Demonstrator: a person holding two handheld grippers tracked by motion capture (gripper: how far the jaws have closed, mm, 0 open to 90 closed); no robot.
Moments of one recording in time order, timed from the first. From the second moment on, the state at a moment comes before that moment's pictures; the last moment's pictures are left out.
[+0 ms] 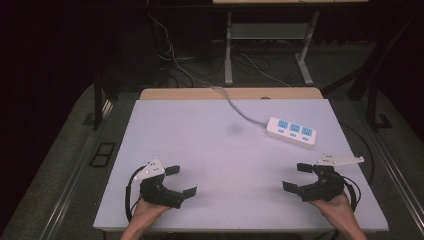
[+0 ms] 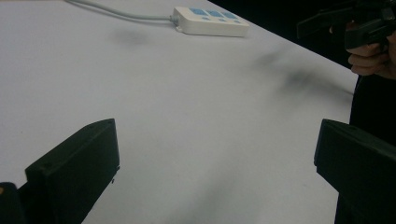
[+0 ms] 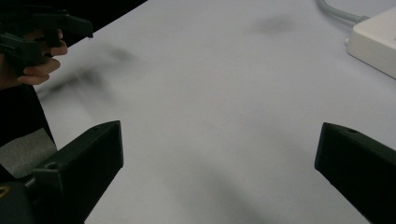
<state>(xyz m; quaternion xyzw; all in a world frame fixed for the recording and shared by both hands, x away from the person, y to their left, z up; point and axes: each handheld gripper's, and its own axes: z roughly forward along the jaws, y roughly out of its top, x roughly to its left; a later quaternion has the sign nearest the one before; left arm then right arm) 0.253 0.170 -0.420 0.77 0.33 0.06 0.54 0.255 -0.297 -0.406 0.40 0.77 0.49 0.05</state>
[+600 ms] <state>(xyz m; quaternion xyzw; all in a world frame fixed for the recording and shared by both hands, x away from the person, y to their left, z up) 0.254 0.168 -0.422 0.77 0.33 0.06 0.54 0.272 -0.294 -0.388 0.39 0.79 0.47 0.05</state>
